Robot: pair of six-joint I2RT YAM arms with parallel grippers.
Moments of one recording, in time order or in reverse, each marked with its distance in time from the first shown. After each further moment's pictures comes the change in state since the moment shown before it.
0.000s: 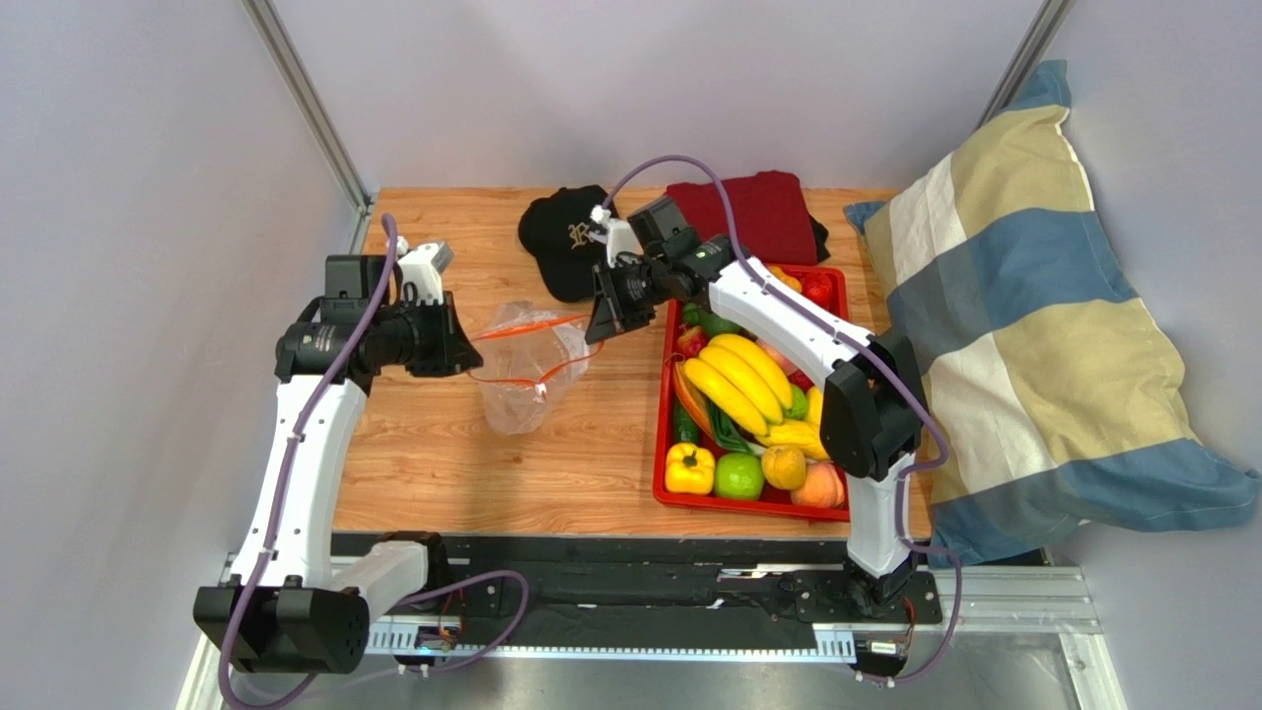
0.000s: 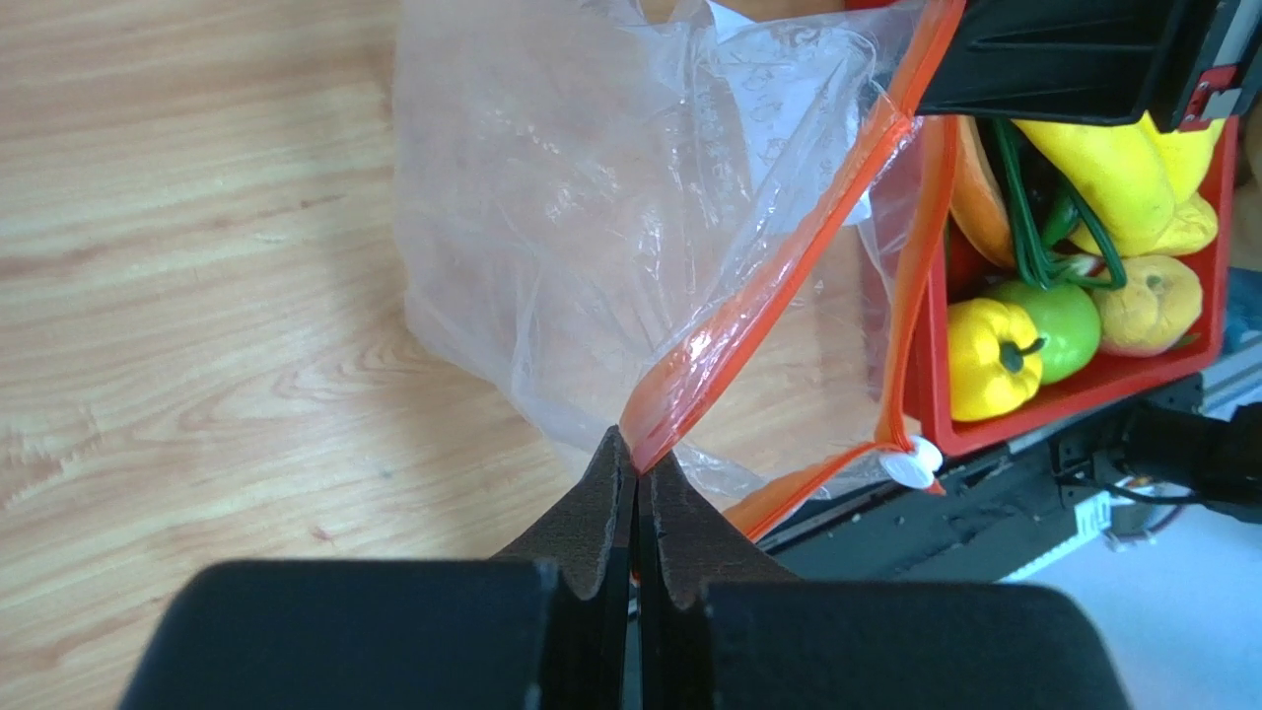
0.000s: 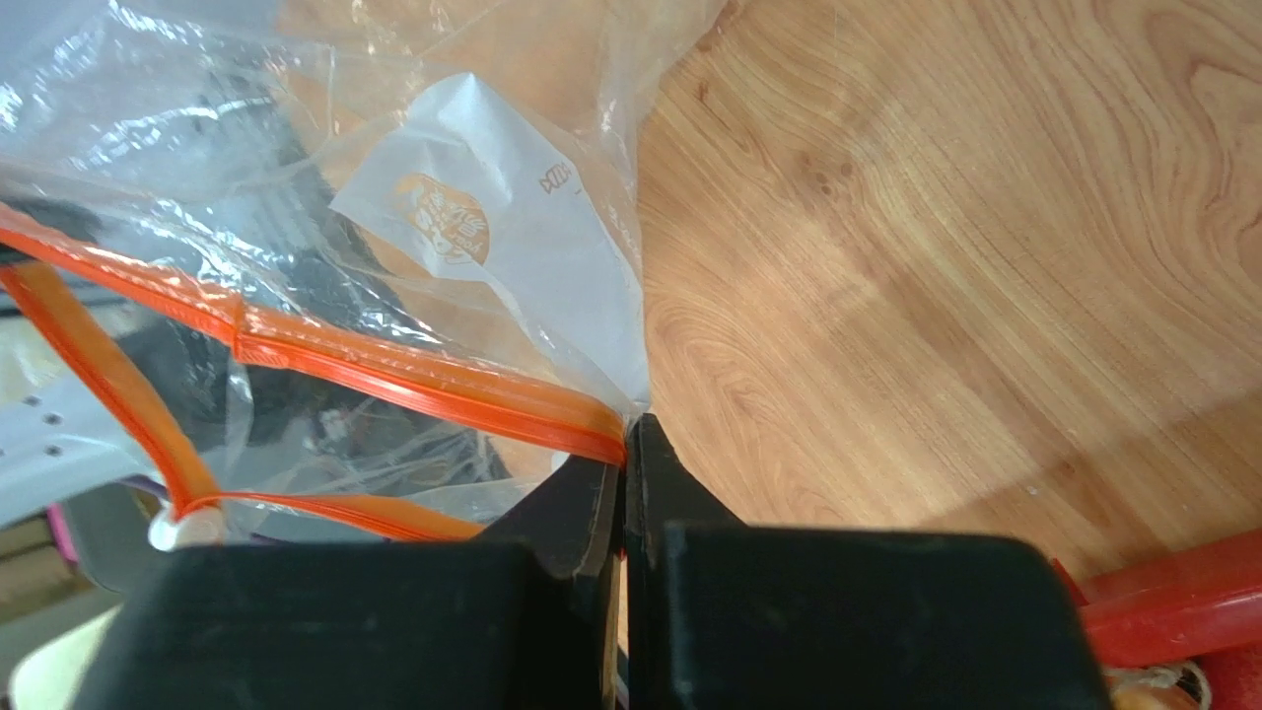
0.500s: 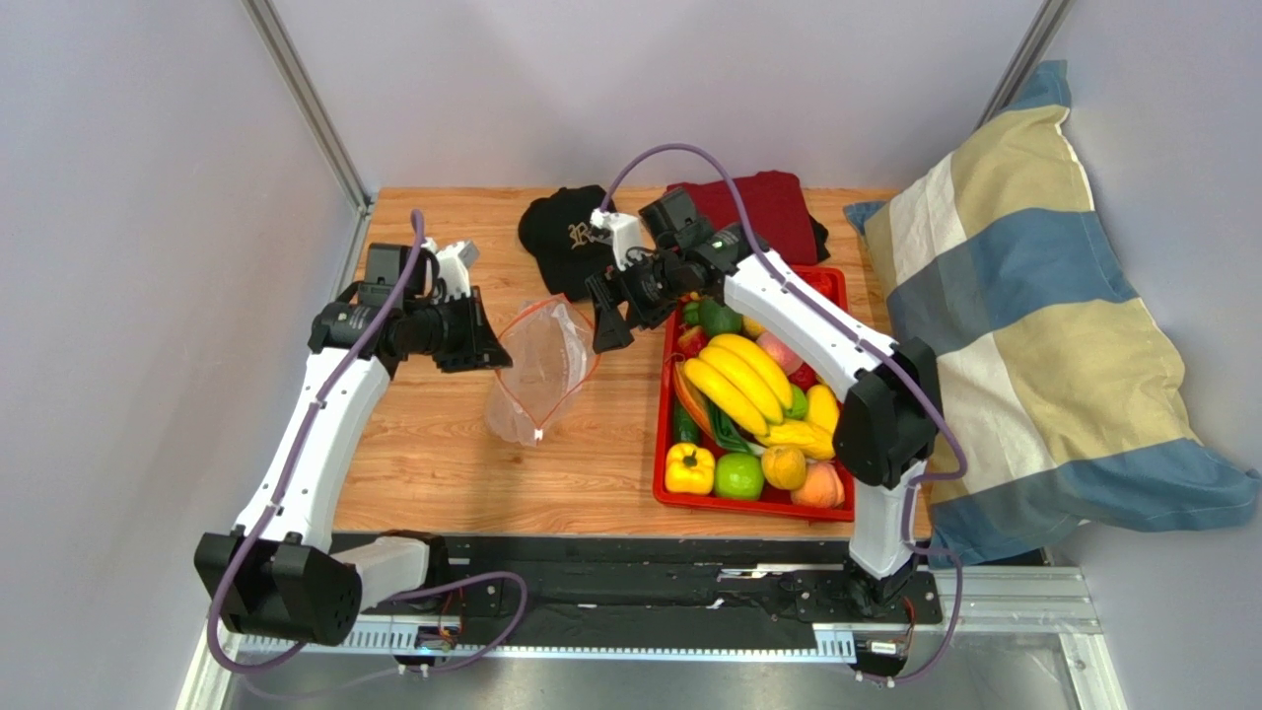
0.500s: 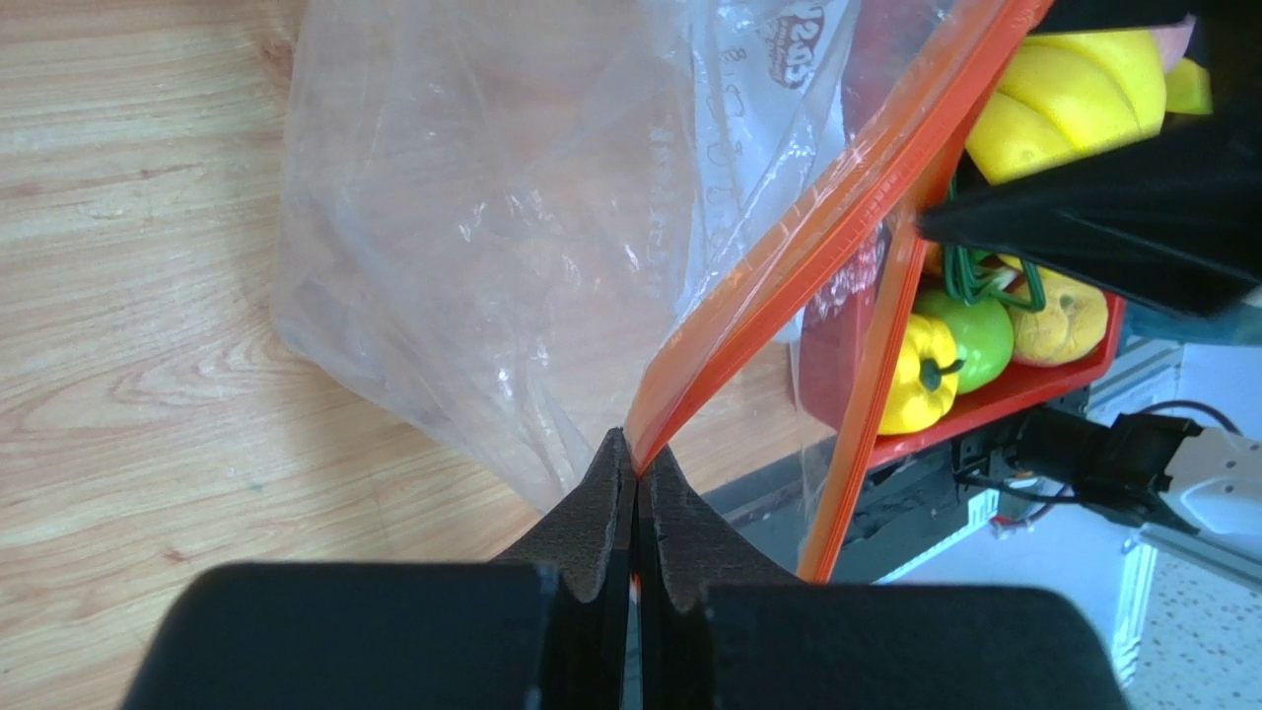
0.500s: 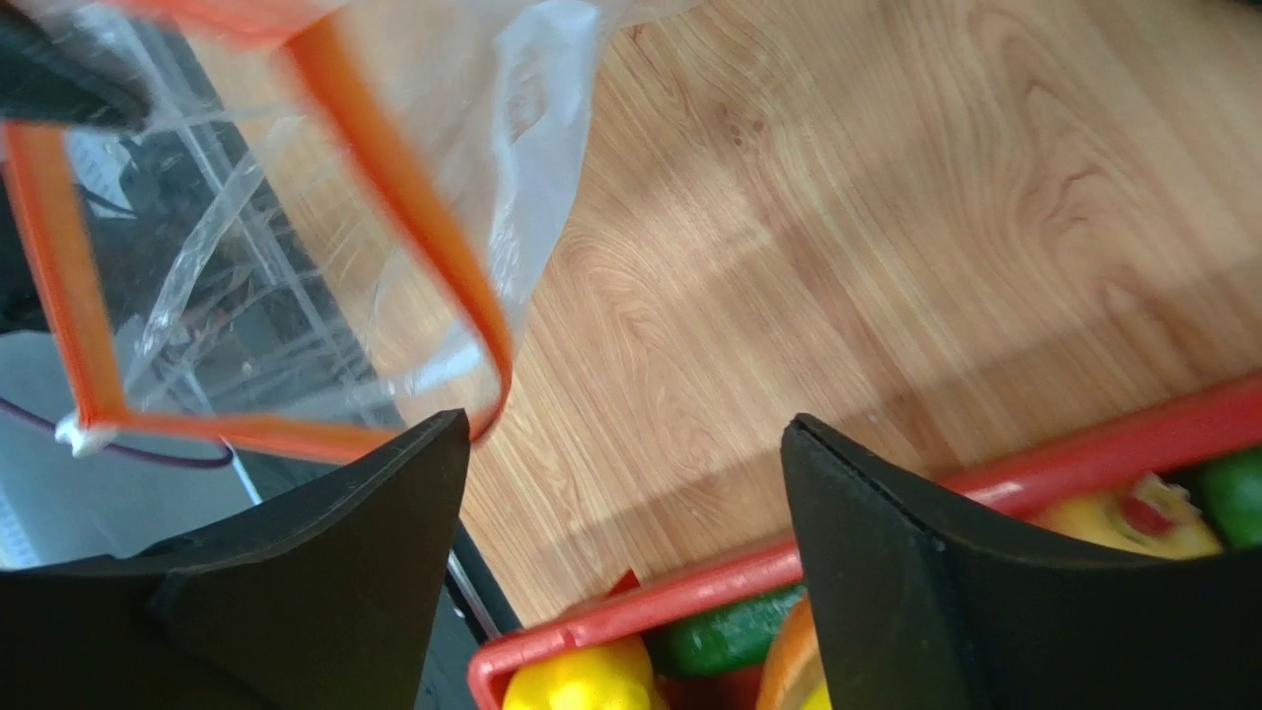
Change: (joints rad) left arm -0.115 0.096 -0.008 0.046 0.003 -0.185; right arm -0.002 -0.046 0.045 -0.174 0.051 -0.311
